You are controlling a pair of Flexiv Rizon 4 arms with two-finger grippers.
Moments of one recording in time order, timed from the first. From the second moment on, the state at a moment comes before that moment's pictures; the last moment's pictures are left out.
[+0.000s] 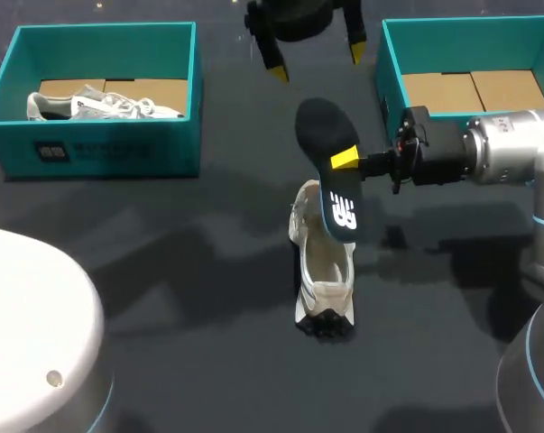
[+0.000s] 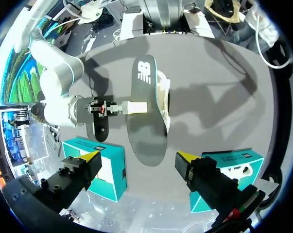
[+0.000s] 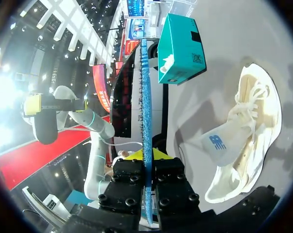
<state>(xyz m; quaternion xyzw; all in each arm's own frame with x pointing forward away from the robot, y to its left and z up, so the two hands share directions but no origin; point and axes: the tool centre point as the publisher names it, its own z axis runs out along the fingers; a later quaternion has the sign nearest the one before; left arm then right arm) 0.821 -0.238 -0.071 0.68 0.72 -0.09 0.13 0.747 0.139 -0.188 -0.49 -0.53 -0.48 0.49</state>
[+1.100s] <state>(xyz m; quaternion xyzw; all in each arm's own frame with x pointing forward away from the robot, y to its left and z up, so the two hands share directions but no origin) 0.804 -0.185 -0.078 0.59 0.68 -0.26 0.35 0.747 0.139 -0.188 -0.49 -0.53 -0.48 0.49</state>
